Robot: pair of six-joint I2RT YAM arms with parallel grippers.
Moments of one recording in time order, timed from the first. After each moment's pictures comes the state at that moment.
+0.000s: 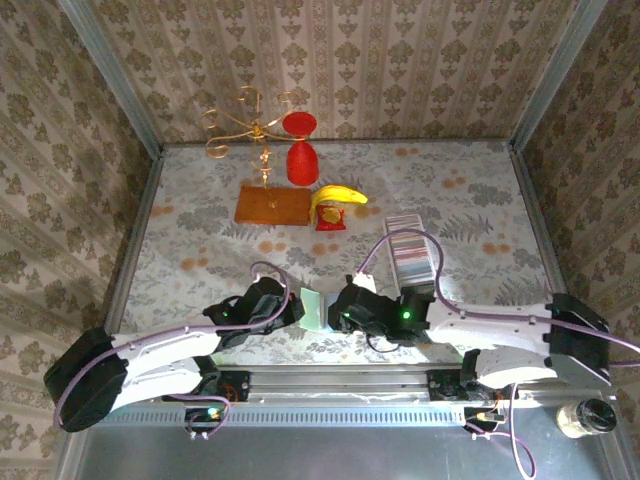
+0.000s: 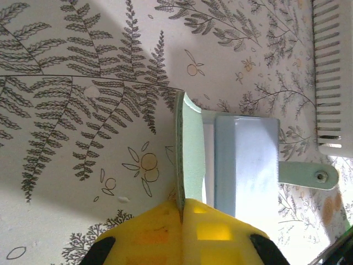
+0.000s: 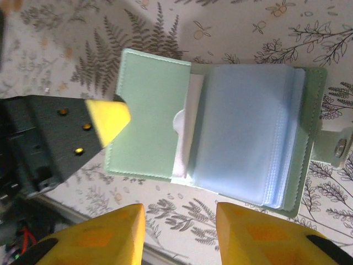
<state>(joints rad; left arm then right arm) -0.95 1.03 0.30 -0.02 0.04 -1.05 1.17 1.28 0.75 -0.38 0.22 1.12</state>
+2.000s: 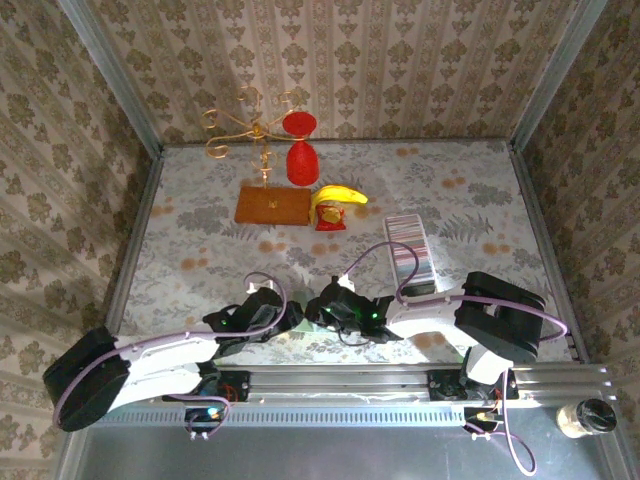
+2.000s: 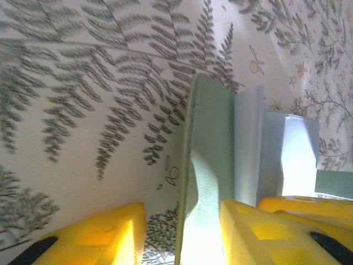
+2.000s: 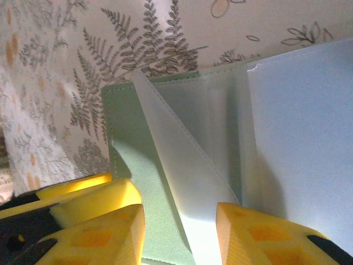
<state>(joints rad) -0.97 1.00 0.21 -0.01 -0.06 -1.15 1.10 1.64 0.68 0.19 0.10 1.34</state>
